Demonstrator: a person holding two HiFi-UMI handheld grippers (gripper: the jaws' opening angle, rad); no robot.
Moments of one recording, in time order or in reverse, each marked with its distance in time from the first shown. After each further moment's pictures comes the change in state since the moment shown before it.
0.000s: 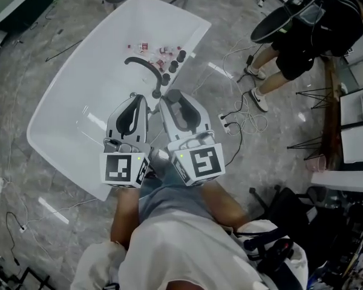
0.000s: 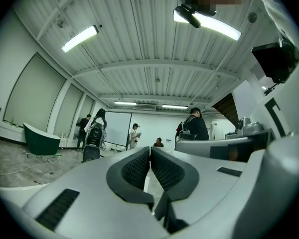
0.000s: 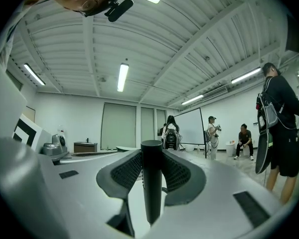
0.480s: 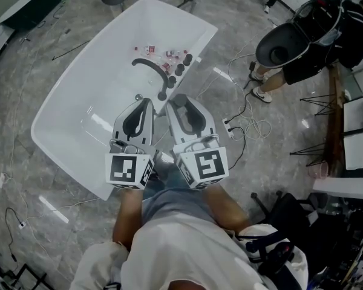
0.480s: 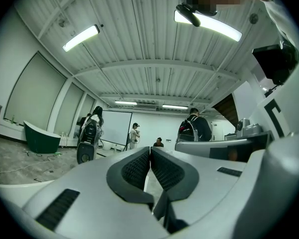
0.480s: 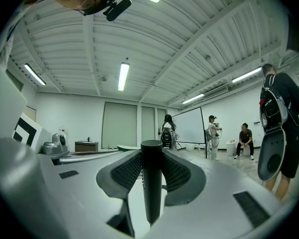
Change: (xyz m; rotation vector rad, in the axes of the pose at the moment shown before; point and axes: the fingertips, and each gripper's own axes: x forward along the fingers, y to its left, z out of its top) left arm -0.019 -0.006 0.008 -0.012 0.000 0.001; right arm -0.014 0.012 0.006 0.002 0.007 0.006
